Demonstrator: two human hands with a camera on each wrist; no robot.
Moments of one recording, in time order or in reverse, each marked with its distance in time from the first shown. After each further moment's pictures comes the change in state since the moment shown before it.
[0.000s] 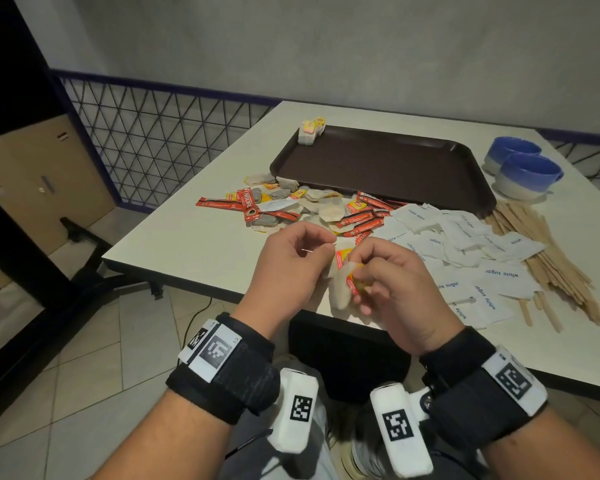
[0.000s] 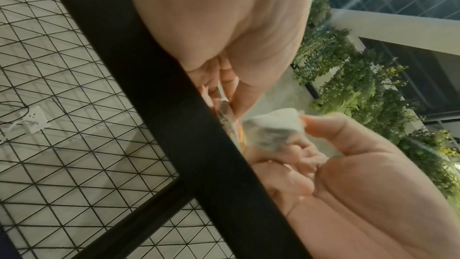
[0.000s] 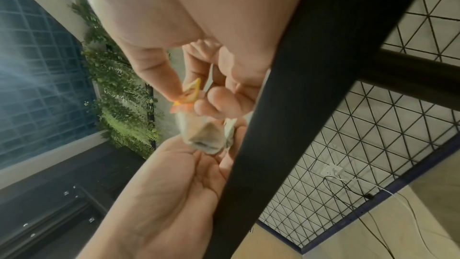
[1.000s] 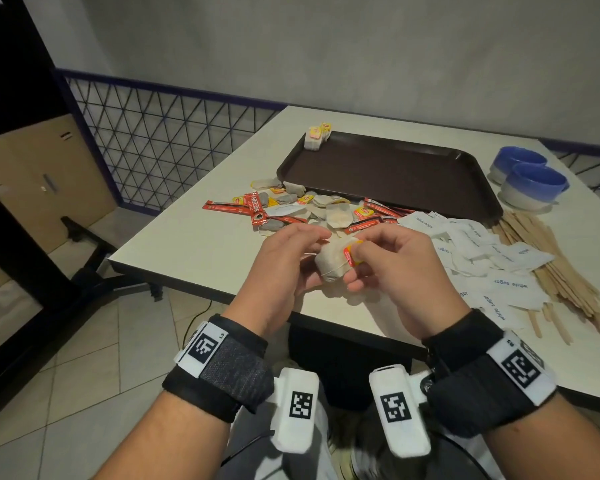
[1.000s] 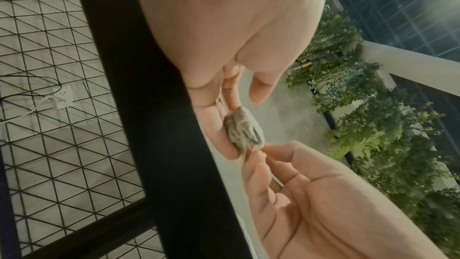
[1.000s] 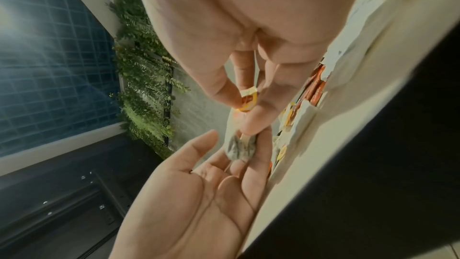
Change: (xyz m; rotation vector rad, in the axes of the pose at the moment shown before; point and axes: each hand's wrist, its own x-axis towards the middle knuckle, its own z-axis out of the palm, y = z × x) left_hand 0.009 0.004 -0.013 -0.451 -0.038 -0.225; right_hand 0.018 -0.026 0.017 -0.265 0.201 0.058
